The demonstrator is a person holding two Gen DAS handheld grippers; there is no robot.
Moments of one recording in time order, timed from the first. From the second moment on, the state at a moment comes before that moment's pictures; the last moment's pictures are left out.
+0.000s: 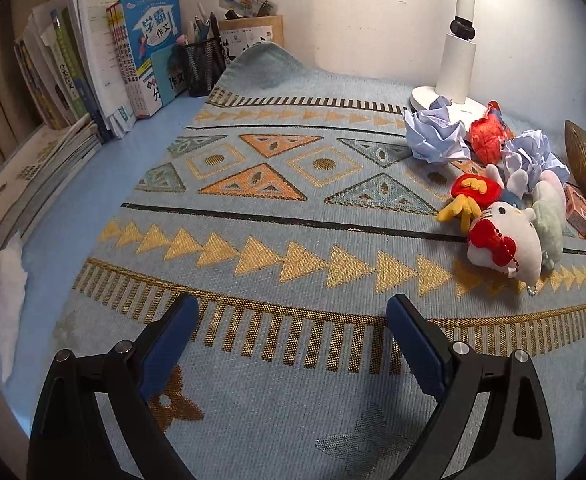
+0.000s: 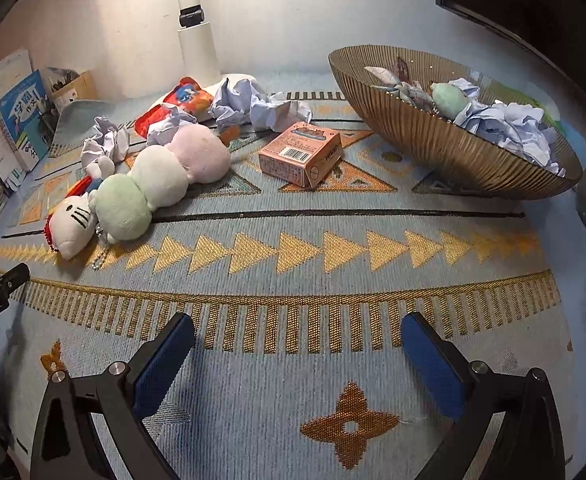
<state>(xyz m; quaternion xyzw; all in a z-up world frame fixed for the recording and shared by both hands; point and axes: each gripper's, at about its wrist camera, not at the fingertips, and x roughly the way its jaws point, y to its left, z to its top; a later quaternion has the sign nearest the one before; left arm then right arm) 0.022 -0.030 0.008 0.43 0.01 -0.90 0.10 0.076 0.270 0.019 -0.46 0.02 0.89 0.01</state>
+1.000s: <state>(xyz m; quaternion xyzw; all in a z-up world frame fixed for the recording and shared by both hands) -0.051 0.043 0.011 0.47 0.05 -0.87 -0.15 0.011 0.259 0.030 -0.50 0.27 0.80 -0.17</state>
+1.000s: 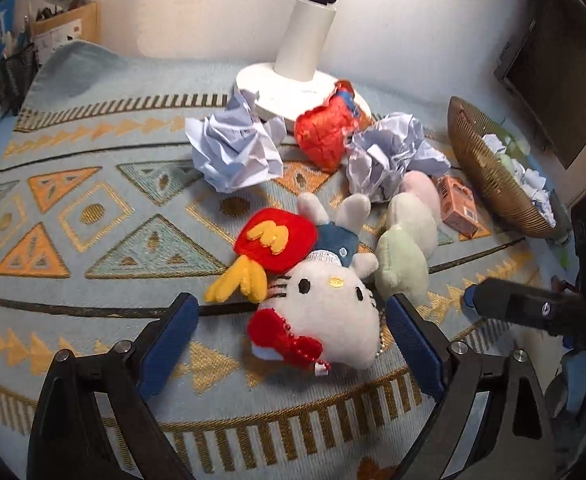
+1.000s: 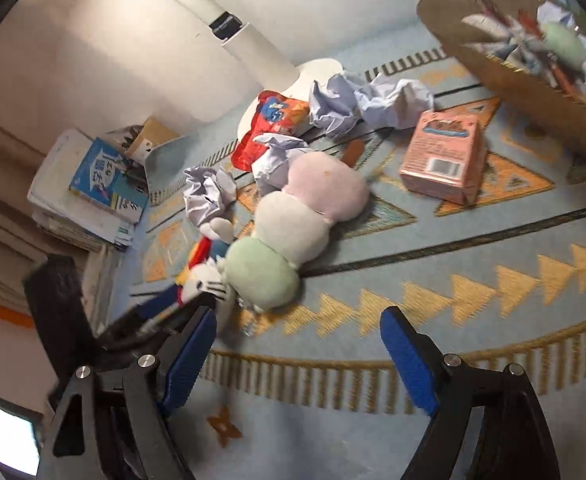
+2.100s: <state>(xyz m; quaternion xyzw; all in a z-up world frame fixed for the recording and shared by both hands) 0.024 0.047 0.016 0.41 0.04 -0.91 -0.06 0.079 0.246 0.030 -0.49 -0.06 0.85 -0.17</state>
